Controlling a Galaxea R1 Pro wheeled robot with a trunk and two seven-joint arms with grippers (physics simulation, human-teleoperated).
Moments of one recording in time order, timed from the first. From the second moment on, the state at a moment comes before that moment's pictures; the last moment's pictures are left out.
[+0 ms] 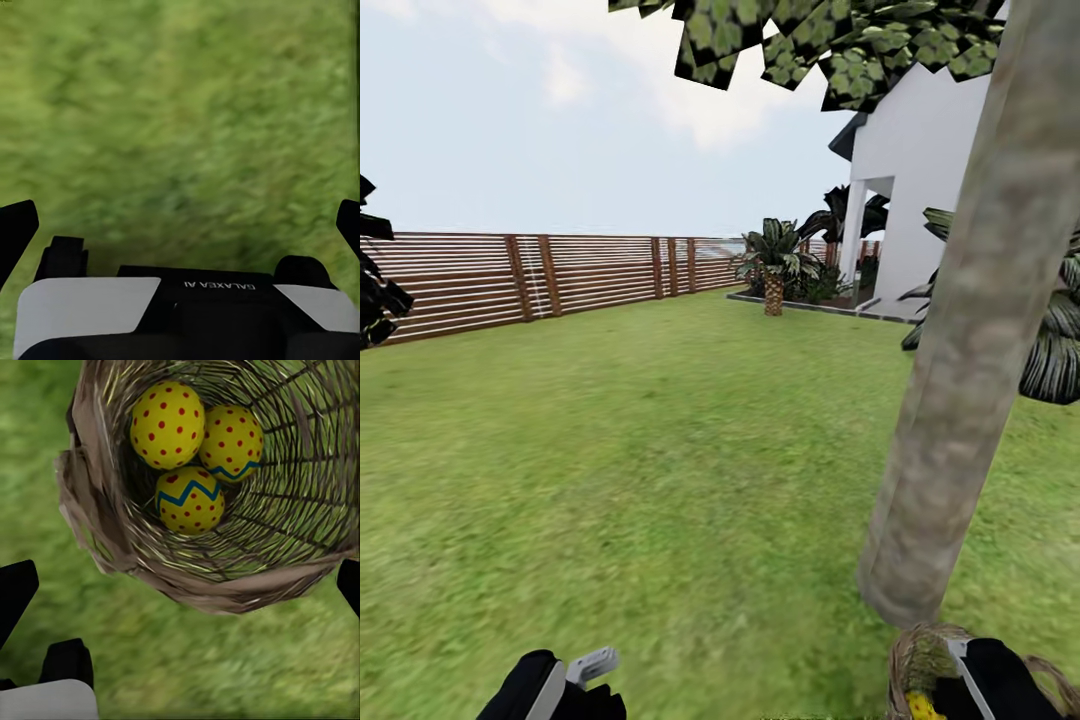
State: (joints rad) left arm -0.34 0.01 0.10 -0.68 0.24 0.87 -0.01; right arm -0.28 -0.23 -0.12 -0.89 0.10 0.91 0.05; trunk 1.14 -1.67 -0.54
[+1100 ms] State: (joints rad) left arm -0.34 0.00 0.10 -0.68 0.24 0.87 0.00; right arm -0.28 -0.21 -0.11 -0.95 0.10 0.93 0.05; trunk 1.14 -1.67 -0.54
